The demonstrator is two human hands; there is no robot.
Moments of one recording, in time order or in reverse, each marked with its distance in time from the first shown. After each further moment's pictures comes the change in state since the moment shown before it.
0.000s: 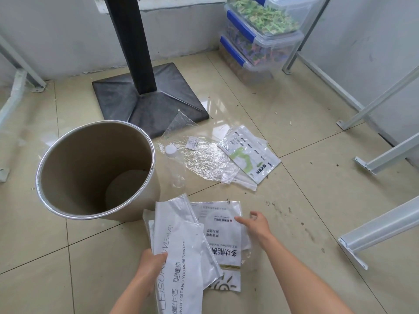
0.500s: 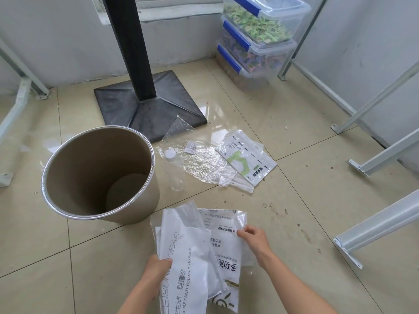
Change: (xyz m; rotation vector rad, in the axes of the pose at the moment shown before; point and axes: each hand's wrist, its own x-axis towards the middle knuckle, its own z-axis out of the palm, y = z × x) left_hand -0.011 -0.008 0.011 0.028 -0.053 -0.043; right_hand -0.047 0.017 -0.005 0.074 -0.063 -0.080
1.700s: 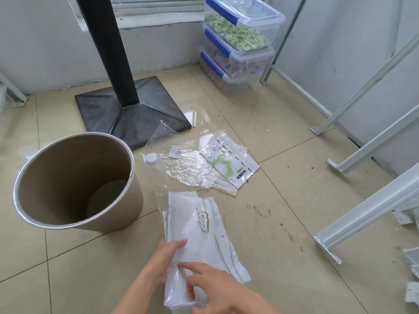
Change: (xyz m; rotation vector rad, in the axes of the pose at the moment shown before) left_hand -0.005 0.036 0.048 -0.195 -0.275 0.025; right_hand -0.127 -0.031 0.014 -0.850 -0.660 -0.737
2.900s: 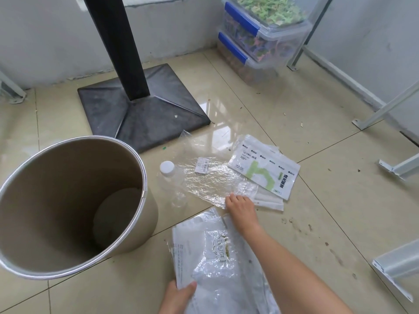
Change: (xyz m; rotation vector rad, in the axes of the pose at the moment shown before) left_hand 0.077 -0.036 -0.041 0.143 0.120 0.040; right_hand 0.204 0.151 -0.061 -0.728 0.405 0.371
